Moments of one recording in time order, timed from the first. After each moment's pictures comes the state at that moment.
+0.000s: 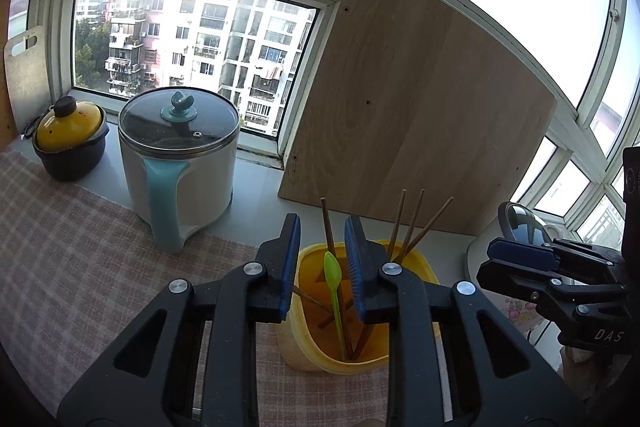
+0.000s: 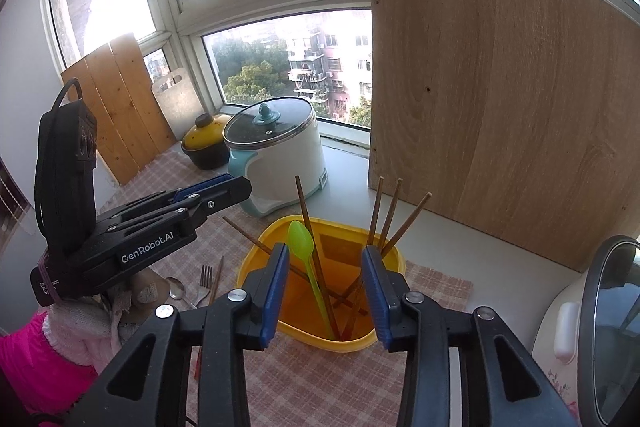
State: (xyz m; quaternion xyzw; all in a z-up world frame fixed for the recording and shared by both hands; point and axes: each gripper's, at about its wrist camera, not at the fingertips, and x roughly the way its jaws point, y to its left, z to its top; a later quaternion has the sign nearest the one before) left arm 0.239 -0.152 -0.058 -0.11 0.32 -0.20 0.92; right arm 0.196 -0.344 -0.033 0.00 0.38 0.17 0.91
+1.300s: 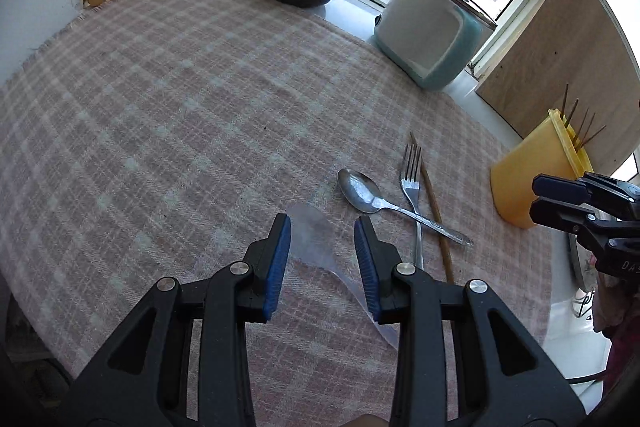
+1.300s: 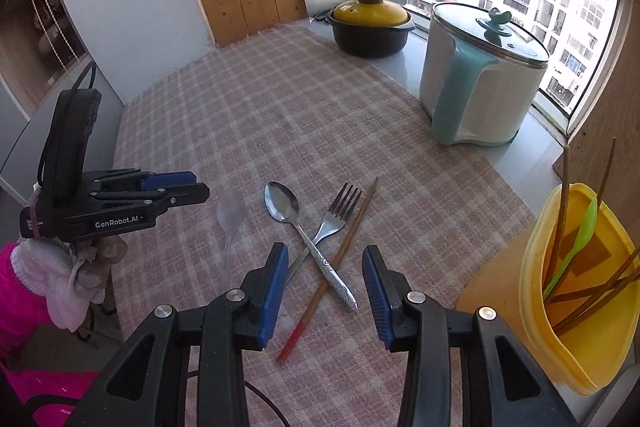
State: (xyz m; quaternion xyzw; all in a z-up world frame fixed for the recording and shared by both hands) left arm 0.124 0.070 -0.194 -0.18 0.48 -0.01 0.86; right arm 0.191 -0.149 -0.141 -0.15 0.48 0.36 0.79
